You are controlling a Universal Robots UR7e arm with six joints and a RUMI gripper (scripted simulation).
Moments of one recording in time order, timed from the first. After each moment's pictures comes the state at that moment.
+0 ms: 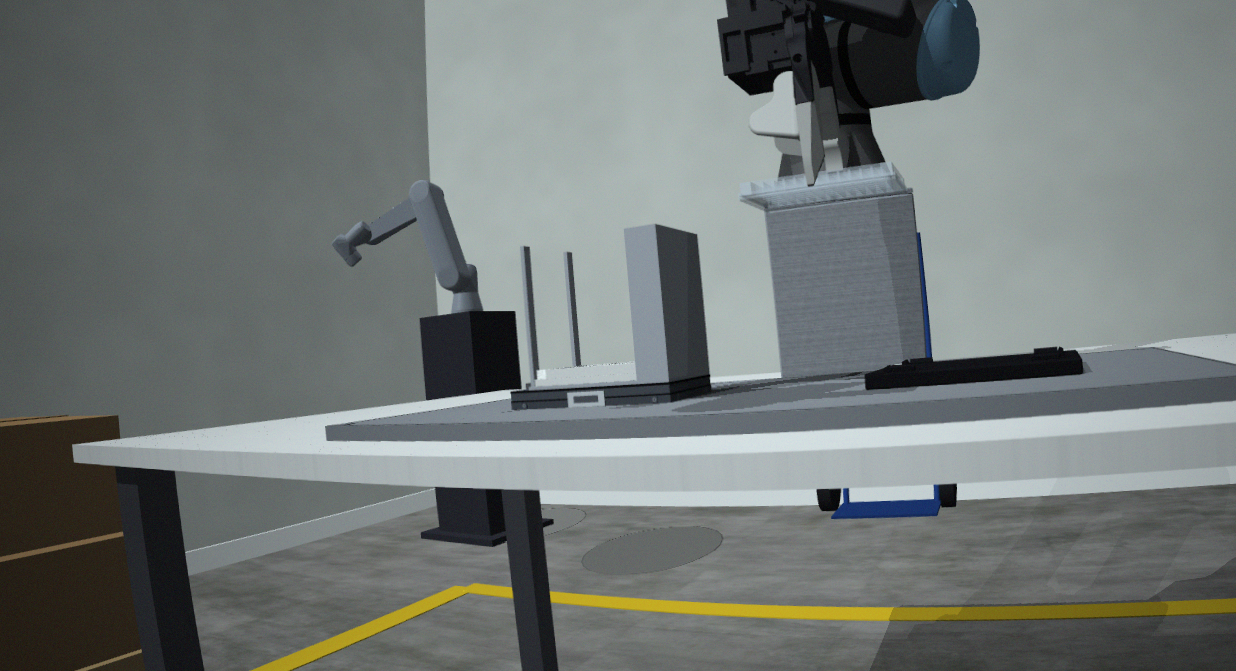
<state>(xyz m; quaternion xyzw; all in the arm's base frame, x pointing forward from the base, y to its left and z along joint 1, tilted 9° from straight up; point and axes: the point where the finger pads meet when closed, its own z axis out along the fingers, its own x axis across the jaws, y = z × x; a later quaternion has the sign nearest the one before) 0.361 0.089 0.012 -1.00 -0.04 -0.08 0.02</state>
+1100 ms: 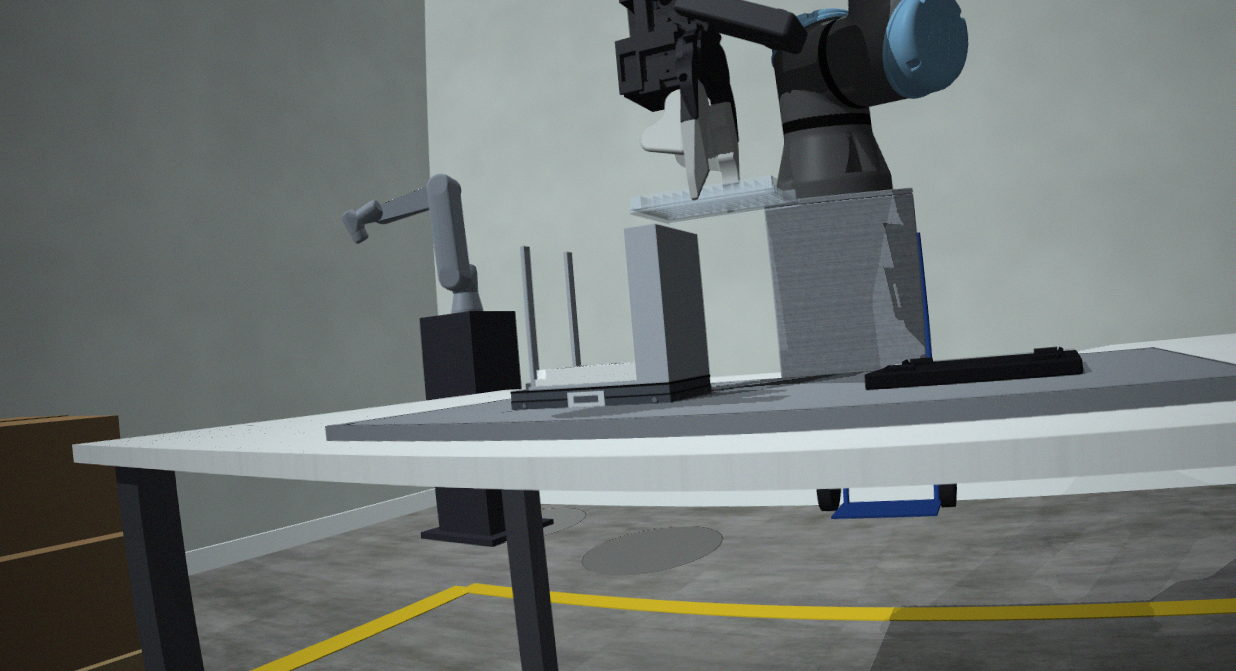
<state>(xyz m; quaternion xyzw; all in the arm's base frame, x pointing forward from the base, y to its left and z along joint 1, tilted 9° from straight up) 0.370 -0.007 0.012 -1.00 -0.04 -0.08 0.02</state>
